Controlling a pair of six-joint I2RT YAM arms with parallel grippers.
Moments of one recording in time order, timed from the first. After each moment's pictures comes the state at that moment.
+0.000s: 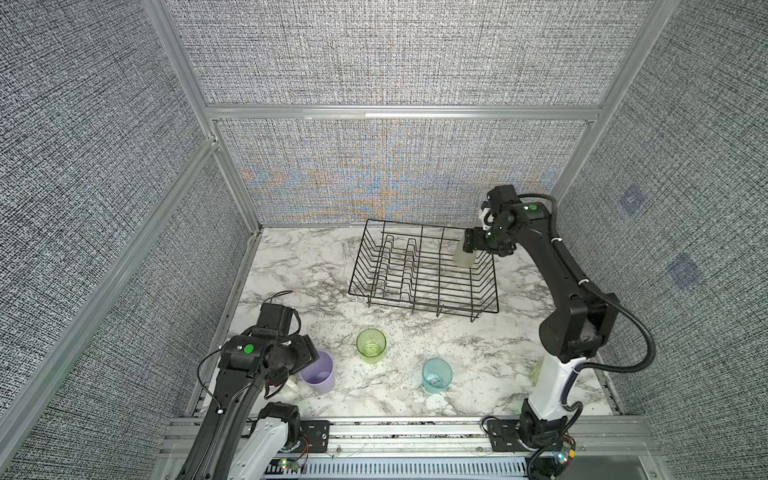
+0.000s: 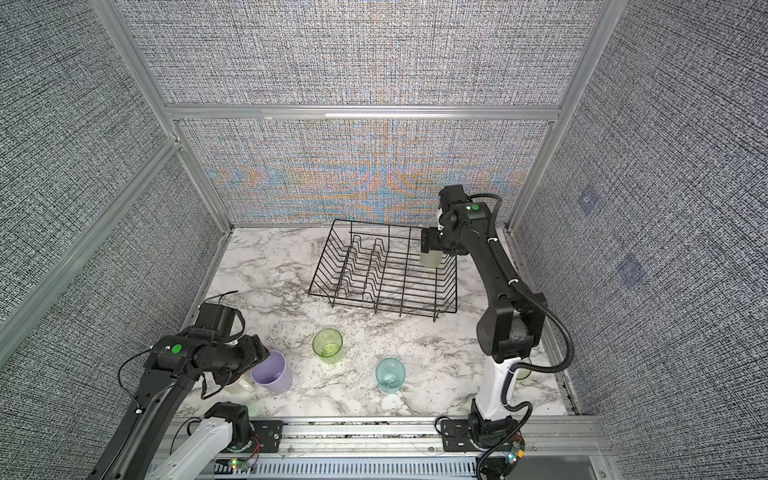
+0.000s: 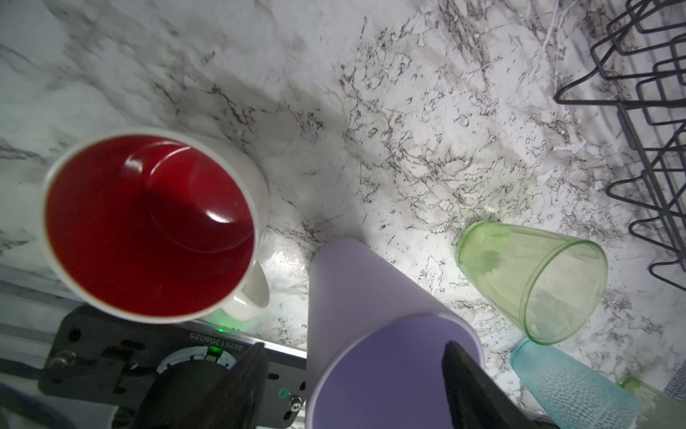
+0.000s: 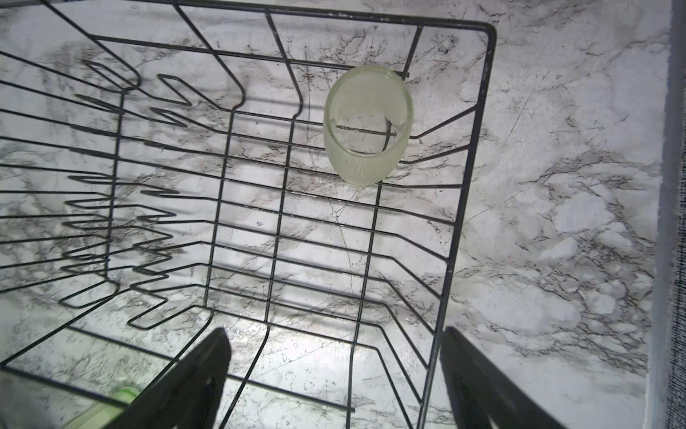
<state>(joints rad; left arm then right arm) -0.18 0.77 0.83 -1.31 0.13 -0.71 0.19 1.88 1.97 -1.18 -0.03 0.19</state>
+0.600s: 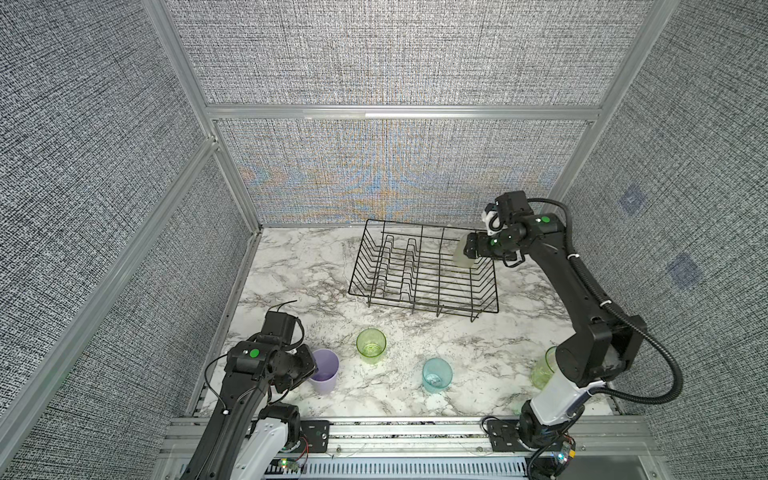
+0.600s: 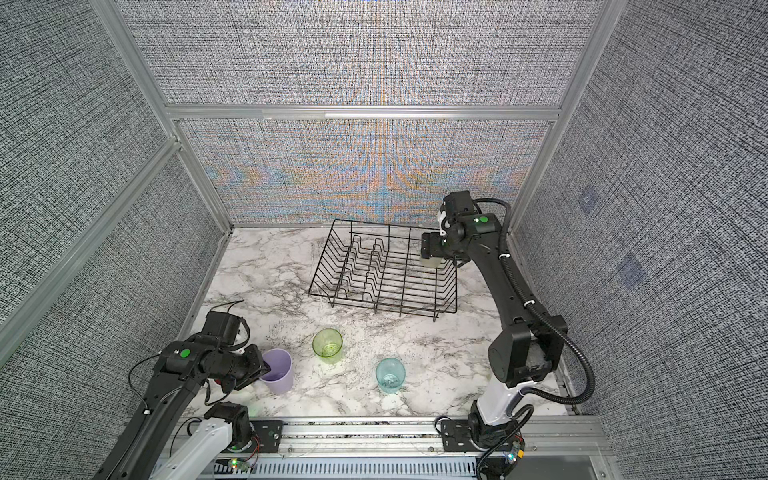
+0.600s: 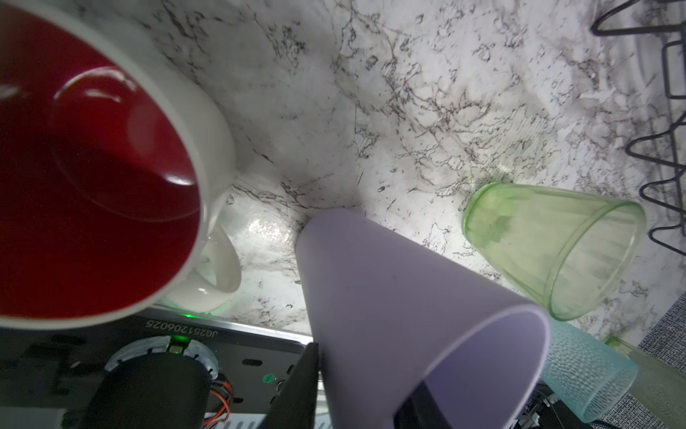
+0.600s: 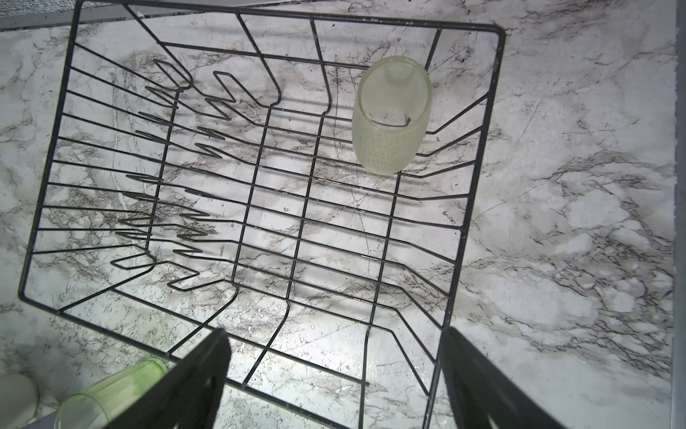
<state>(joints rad) -0.19 0.75 0.72 -1.27 0.25 -0.71 0.21 1.70 1.78 -1.09 -0.07 0.19</state>
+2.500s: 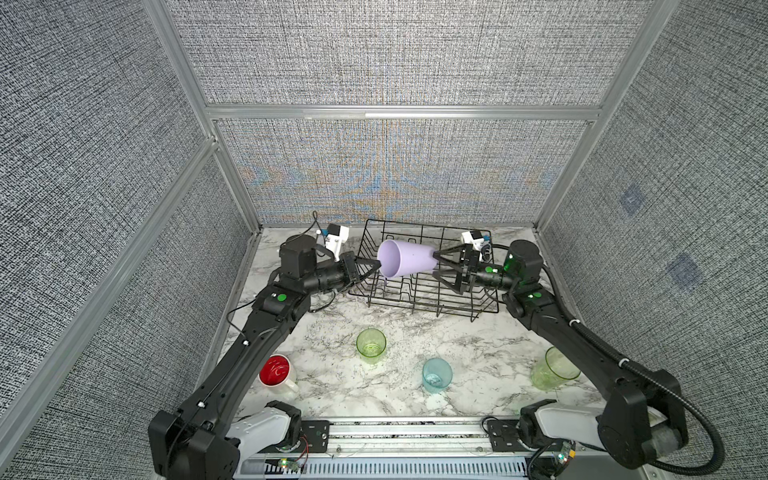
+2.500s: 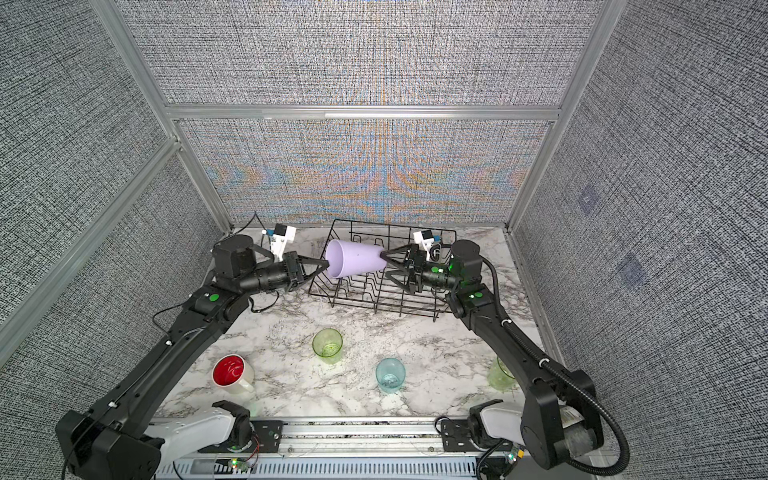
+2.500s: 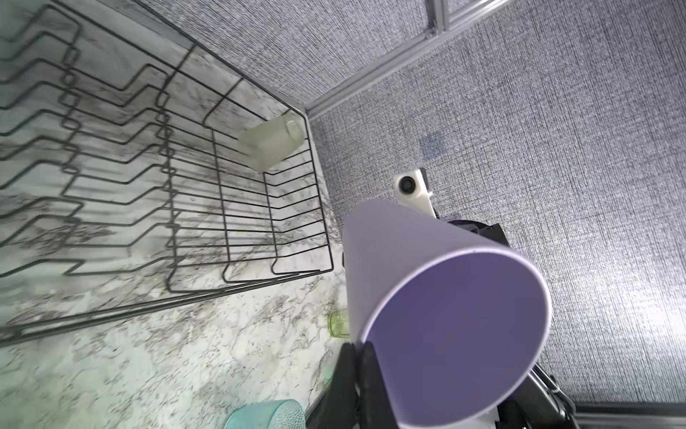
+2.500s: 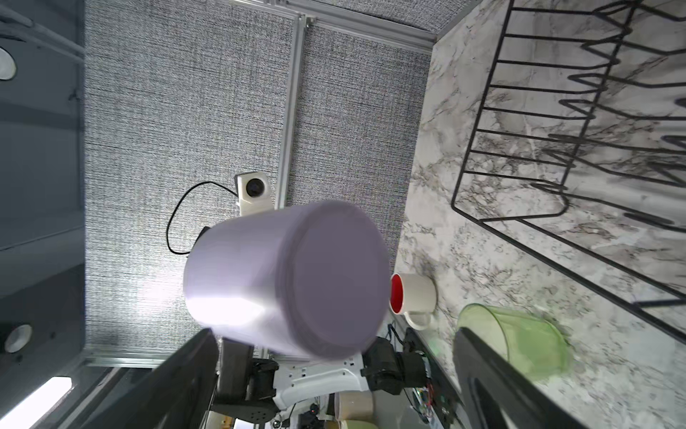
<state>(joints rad) -0.41 1.18 1.10 -0.21 0.76 -0.90 0.30 1.28 0.91 0.33 -0.95 1.34</state>
